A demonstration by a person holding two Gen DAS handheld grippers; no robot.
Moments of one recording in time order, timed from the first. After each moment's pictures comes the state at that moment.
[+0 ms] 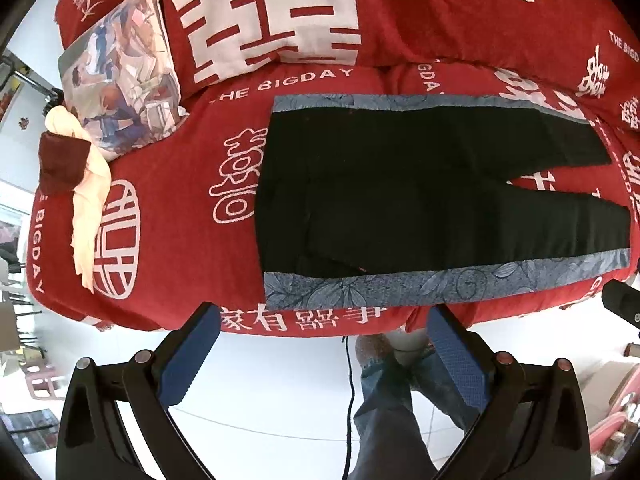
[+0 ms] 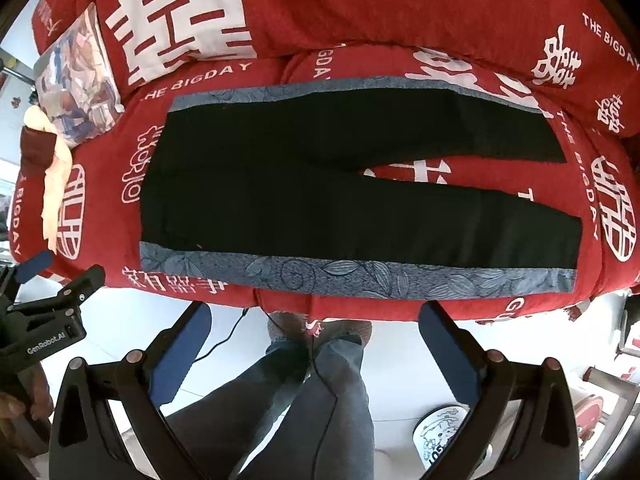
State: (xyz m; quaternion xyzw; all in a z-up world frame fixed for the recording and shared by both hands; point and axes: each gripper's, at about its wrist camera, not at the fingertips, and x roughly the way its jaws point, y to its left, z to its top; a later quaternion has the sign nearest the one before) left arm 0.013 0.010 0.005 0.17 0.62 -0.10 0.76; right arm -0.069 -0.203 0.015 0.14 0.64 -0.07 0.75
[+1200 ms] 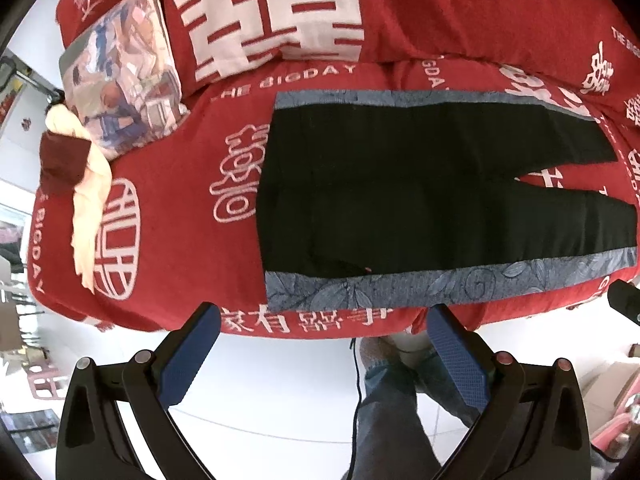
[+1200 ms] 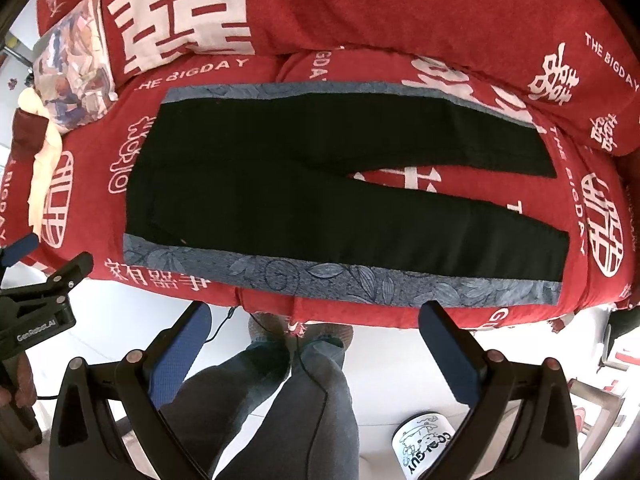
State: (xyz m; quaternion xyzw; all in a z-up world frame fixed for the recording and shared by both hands) left arm 0.011 0.014 -0.011 0.17 0.62 -0.10 0.76; right arm -0.070 -0.201 0.001 0.11 0.65 -0.08 0.75
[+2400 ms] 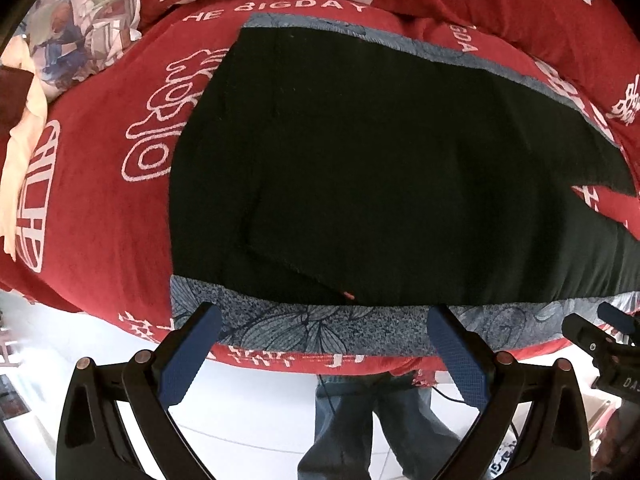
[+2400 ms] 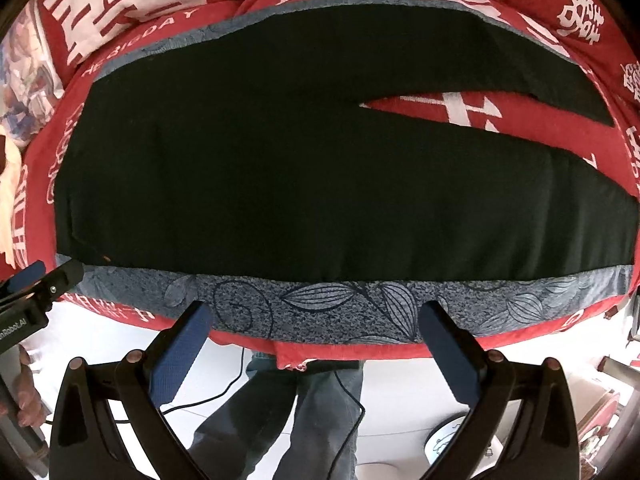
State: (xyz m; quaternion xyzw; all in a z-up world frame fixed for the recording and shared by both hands) left arm 0.045 0.012 -0.146 0.08 0.66 -0.11 0.74; right arm -0.045 -0.223 -0.157 0.17 0.67 -0.08 0.72
